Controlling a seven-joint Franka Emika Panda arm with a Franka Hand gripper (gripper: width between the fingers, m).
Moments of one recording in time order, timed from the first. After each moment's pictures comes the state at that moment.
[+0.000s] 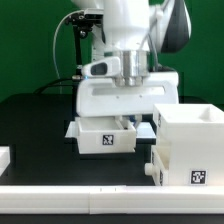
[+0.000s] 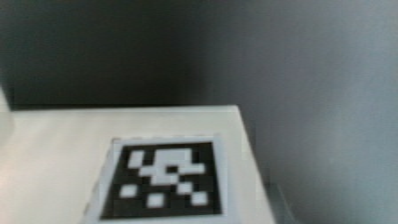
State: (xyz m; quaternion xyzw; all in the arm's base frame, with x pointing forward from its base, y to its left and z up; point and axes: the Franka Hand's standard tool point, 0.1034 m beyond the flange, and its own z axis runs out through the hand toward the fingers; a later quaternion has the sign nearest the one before) arm 0.463 0.008 0.038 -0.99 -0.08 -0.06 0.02
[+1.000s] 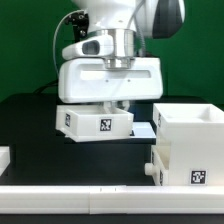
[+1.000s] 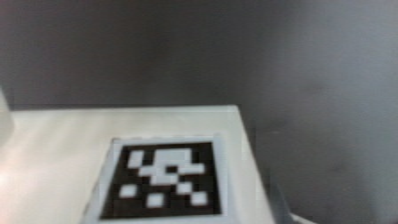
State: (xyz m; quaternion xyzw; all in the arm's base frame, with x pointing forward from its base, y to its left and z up) arm 0.492 -0.022 0.065 -0.95 -0.28 -0.15 -0.03
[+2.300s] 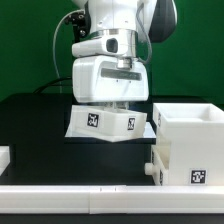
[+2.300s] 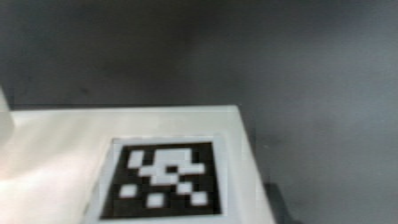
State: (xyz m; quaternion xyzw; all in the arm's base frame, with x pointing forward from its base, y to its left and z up) arm 0.501 -0.017 0.061 -0.89 -0.45 -0.10 -0.03
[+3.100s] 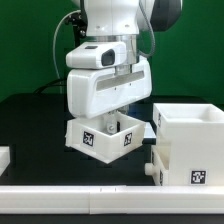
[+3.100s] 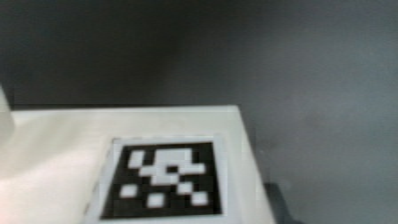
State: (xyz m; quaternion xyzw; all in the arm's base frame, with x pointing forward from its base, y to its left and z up) arm 0.507 -0.025 0.056 -0.87 -0.50 -0.02 0.02
